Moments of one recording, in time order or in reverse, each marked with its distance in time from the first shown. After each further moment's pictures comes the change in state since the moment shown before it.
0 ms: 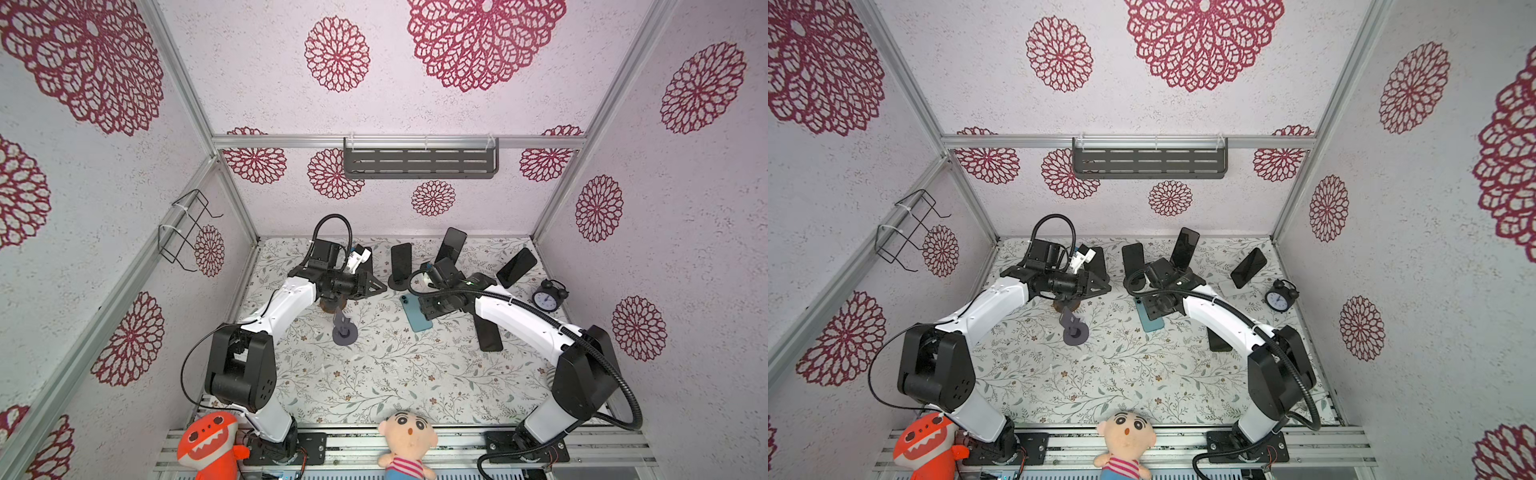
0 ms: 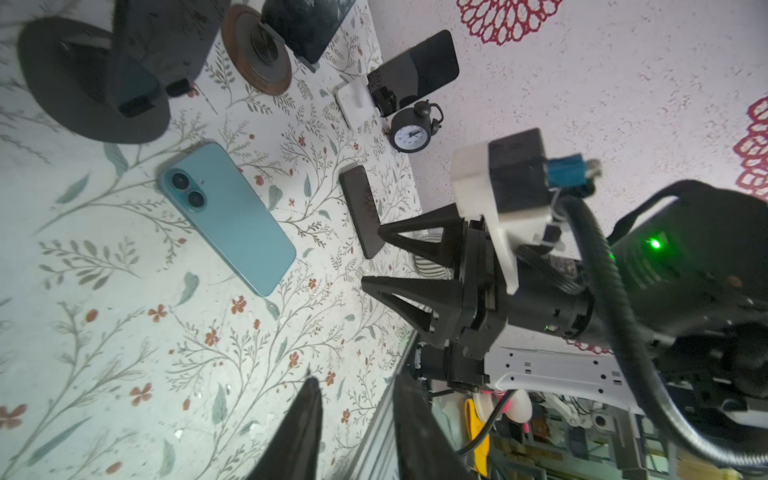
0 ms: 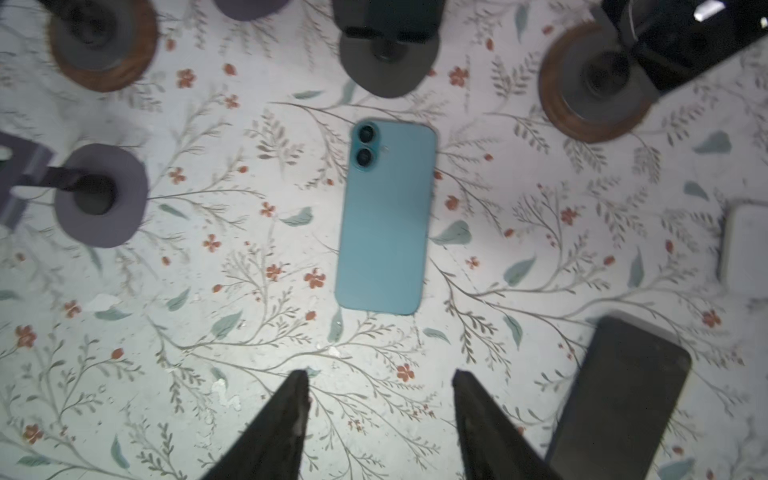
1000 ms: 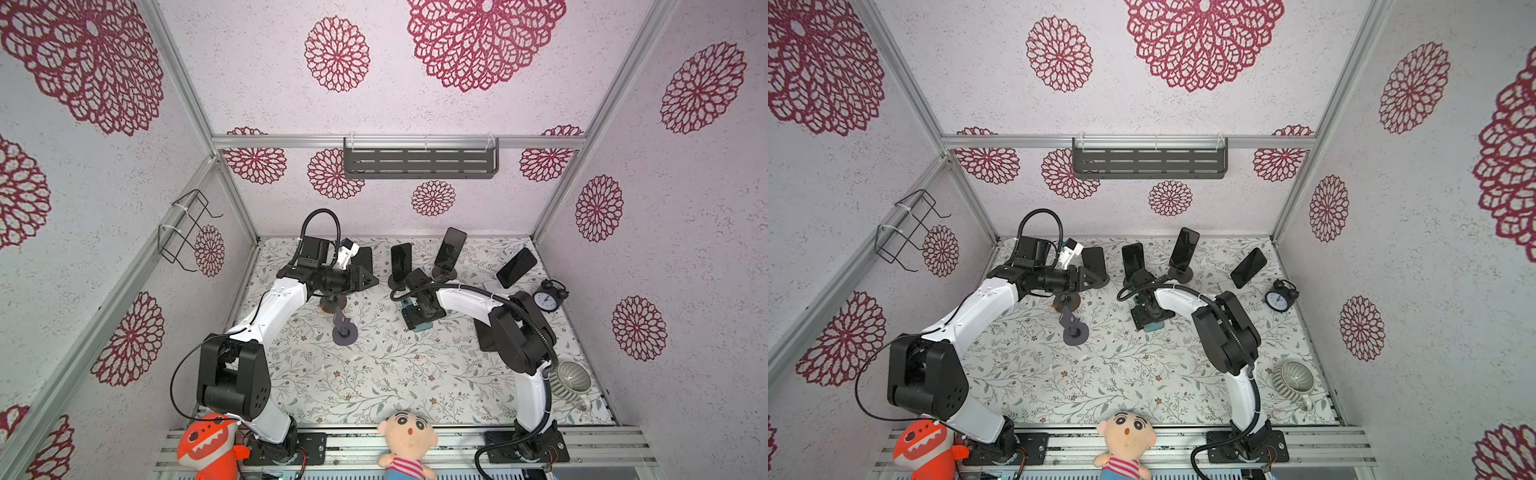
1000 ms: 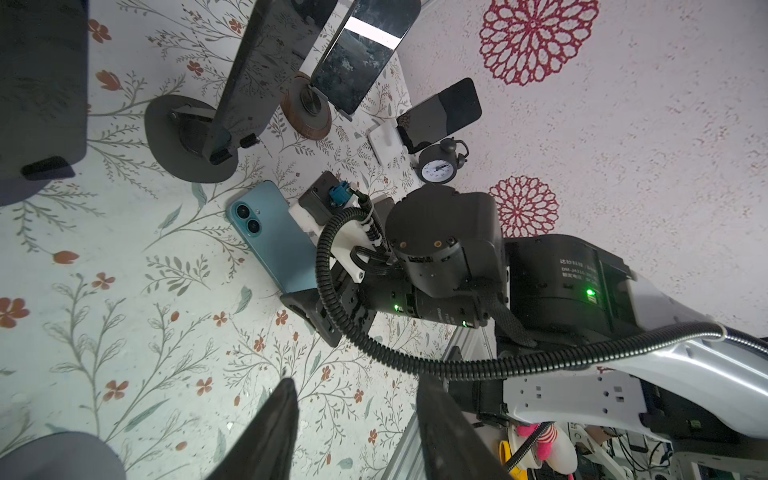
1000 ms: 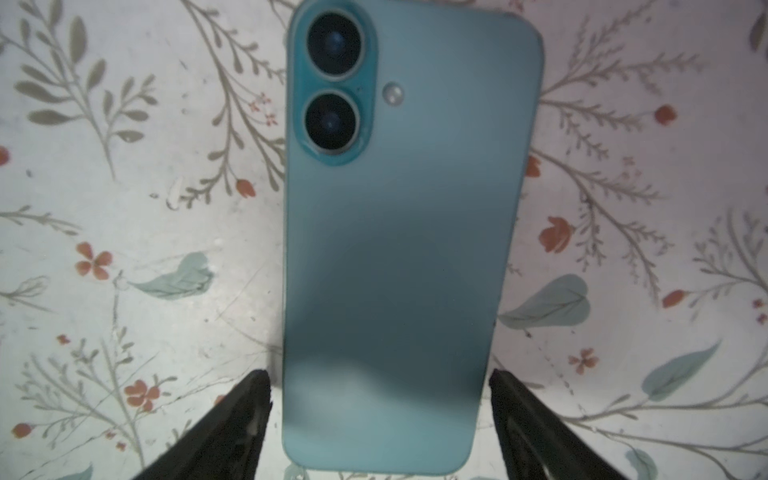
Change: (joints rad) left arm 0.037 -0.048 0.001 -0.010 -0.082 0.017; right arm -0.005 0.384 0.106 0.076 -0.029 0.003
